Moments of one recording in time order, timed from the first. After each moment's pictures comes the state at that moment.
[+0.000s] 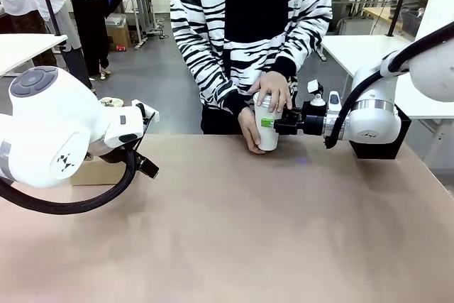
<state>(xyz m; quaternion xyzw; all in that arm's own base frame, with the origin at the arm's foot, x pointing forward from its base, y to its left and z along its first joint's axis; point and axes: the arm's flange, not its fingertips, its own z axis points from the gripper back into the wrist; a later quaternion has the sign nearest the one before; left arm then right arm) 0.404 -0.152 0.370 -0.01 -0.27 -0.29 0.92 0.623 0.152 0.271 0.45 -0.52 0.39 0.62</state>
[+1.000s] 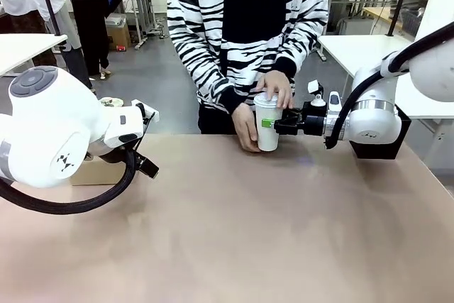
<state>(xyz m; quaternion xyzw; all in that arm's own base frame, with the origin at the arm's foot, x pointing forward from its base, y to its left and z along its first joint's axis) 0.404 -0.152 0.370 -0.01 -0.27 -0.29 0.92 0.623 0.150 0.270 0.44 -0.52 0.39 0.62</state>
